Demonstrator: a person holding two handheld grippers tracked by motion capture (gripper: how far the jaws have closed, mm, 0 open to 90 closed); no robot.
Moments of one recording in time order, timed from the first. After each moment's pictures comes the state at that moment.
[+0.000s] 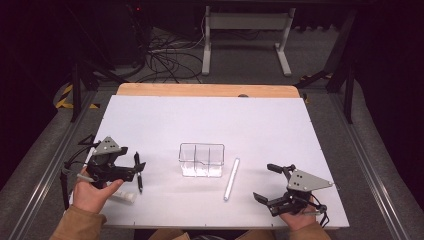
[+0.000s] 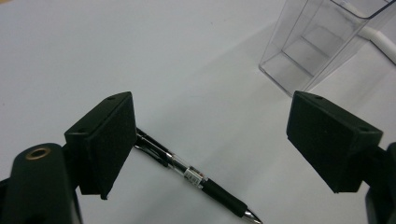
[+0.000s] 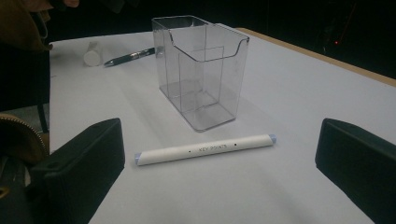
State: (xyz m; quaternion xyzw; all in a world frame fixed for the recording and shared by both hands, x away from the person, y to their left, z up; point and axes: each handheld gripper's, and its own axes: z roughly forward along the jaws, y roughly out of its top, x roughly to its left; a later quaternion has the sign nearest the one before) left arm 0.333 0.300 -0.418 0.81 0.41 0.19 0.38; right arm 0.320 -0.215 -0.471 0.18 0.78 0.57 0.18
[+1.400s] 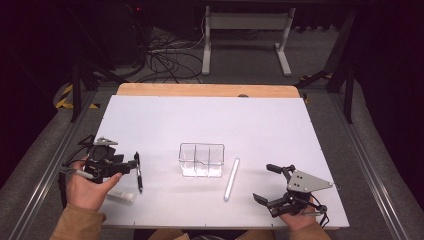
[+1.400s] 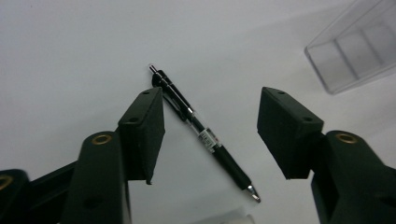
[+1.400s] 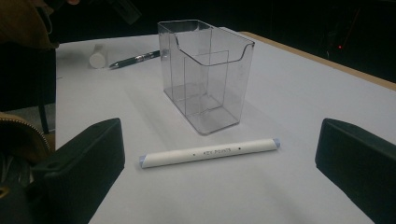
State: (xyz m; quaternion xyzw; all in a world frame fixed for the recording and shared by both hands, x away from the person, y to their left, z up) left arm 0.337 0.304 -0.418 0.75 0.56 0.15 0.32; right arm 0.319 -0.214 -0.470 0.17 0.78 0.58 0.18
